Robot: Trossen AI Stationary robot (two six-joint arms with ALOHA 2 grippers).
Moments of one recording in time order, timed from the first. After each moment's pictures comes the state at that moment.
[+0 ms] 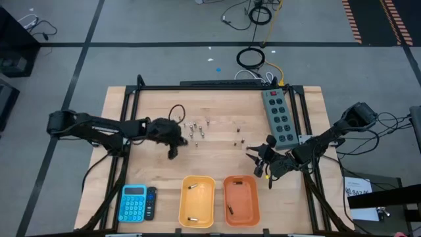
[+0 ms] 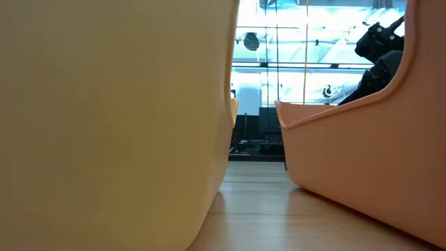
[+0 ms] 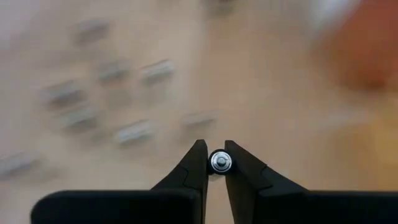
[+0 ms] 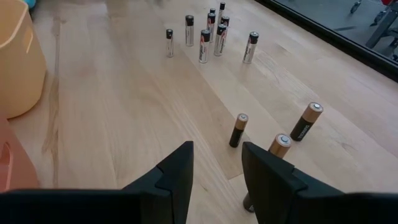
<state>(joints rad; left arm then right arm) 0.11 1.18 0.47 0.04 0.13 -0.18 0.52 1.28 0.34 0.24 0.84 0.54</state>
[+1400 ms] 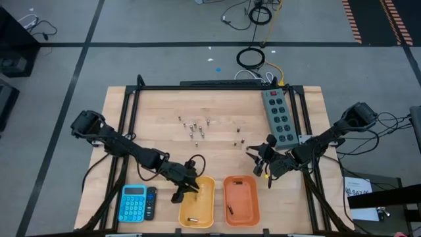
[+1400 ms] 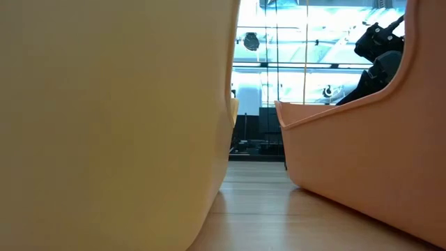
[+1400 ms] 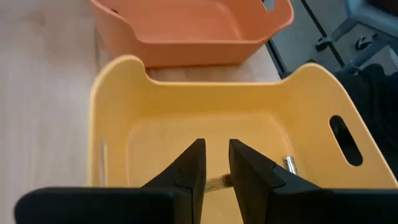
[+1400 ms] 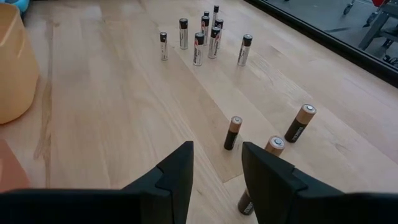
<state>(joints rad) -0.42 1.59 0.81 0.11 0.11 -0.31 0.51 1.28 0.34 0.24 0.86 0.55</state>
